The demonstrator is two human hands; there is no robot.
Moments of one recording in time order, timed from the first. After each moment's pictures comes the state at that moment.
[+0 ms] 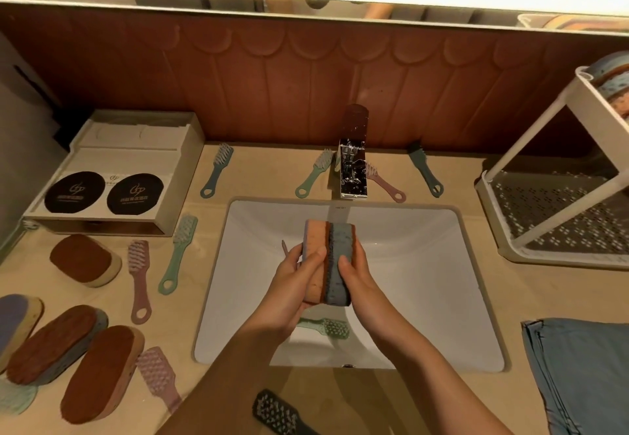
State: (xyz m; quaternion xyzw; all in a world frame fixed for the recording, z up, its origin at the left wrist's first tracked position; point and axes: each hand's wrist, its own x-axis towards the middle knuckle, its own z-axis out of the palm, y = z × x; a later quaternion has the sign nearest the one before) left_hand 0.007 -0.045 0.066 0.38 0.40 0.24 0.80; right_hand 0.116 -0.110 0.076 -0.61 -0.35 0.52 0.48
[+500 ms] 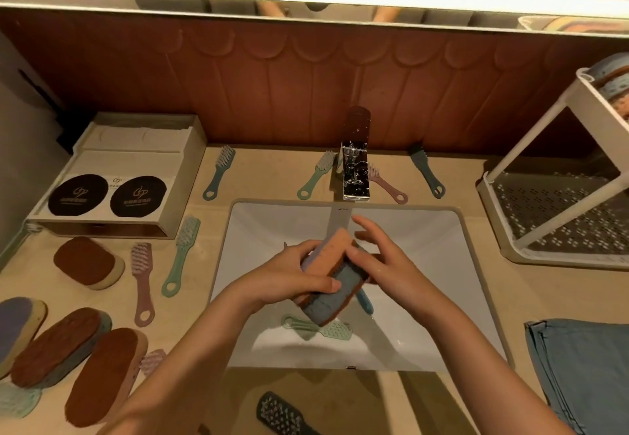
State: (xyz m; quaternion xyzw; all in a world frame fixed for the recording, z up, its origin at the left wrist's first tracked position) left_hand -0.008 -0.010 0.098 0.63 0.36 0.01 0.69; right_hand 0.152 -0.103 0.107 -0.65 -0.41 0.49 0.41
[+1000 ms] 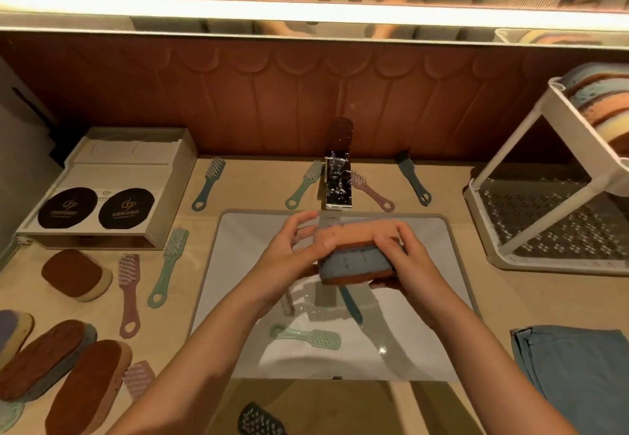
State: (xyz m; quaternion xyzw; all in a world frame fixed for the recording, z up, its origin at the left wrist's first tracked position) left_hand 0.021 -0.023 0.122 0.57 0.37 0.20 0.71; right_hand 0.188 -0.117 0.119 -0.64 -0.31 0.47 0.52
